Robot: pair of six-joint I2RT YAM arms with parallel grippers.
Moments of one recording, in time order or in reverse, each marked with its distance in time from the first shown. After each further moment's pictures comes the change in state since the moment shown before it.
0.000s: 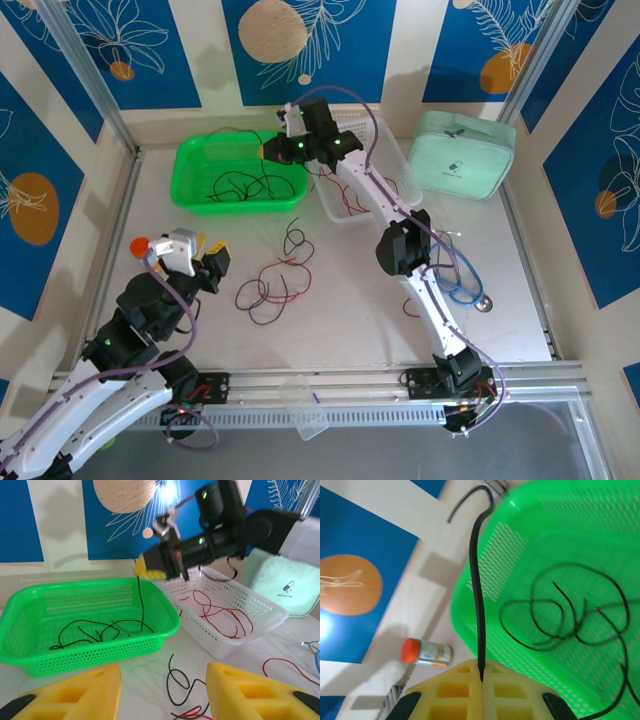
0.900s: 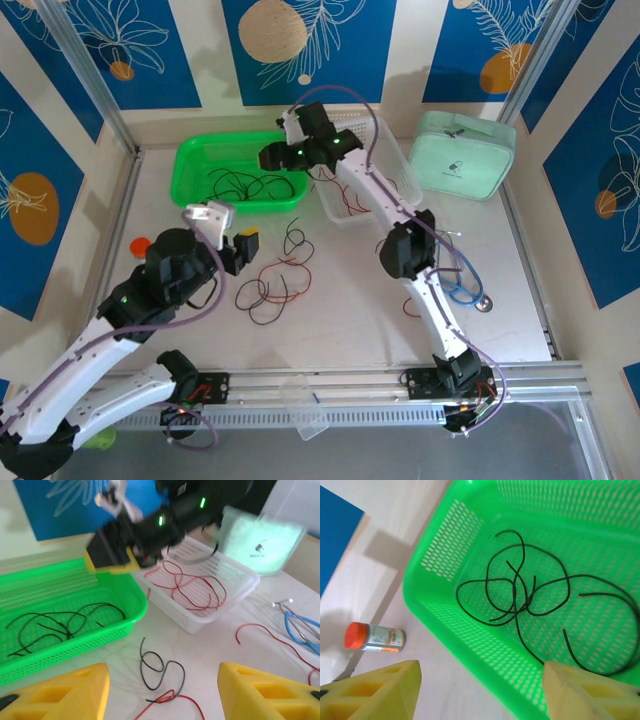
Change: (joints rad) left arm -0.003 0.357 0.266 -0.108 0.182 0.018; right arm 0.027 -0.161 -0.107 -0.166 0.216 -0.175
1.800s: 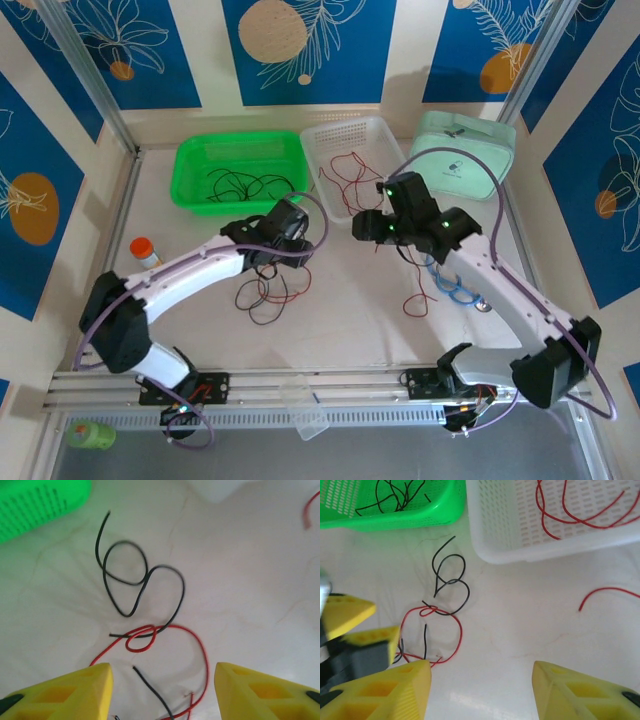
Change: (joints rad) left arm -0.051 0.760 0.244 -0.203 0.009 -0.182; right arm -0.019 -1.213 -1.369 0.006 0.389 0.165
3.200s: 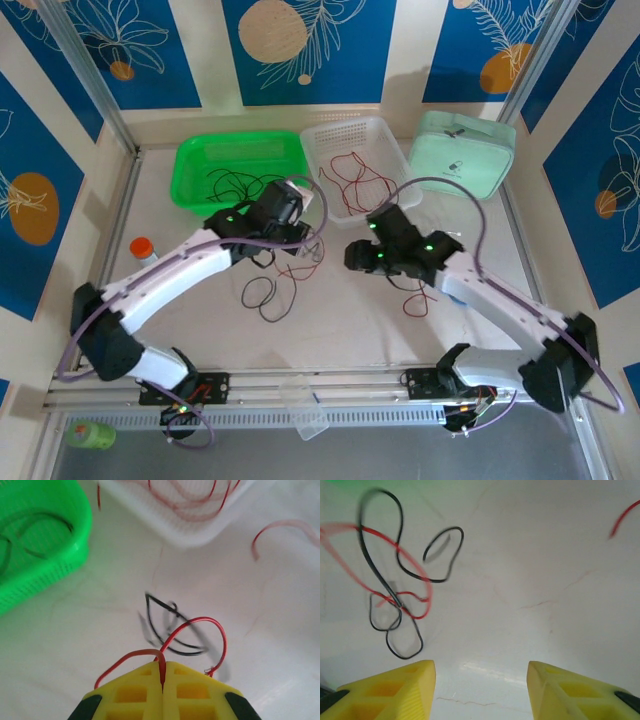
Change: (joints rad) left arm -0.009 -0.098 0.171 -0.074 0.024 0.148; right arm 0.154 0.016 -0.190 0.071 0.006 0.184
